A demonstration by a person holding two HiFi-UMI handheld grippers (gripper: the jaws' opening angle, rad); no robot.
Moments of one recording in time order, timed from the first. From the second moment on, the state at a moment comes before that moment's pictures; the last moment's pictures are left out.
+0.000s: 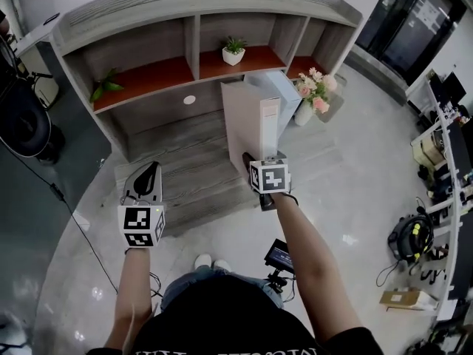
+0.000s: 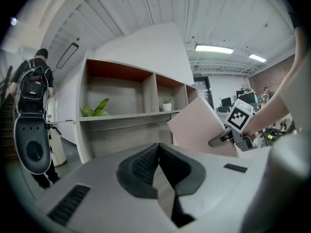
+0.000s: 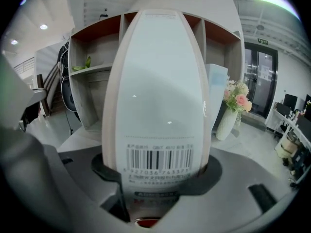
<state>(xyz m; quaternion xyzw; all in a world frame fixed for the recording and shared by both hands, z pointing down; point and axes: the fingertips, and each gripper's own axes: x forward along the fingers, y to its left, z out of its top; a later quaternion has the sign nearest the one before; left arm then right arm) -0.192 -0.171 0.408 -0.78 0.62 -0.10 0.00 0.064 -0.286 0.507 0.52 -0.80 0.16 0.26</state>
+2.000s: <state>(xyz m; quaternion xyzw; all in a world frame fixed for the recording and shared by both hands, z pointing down) -0.182 -0.235 0.449 -0.77 0.62 -0.14 -0.03 0.081 -0.333 0.615 0.51 -0.76 0.22 0.34</state>
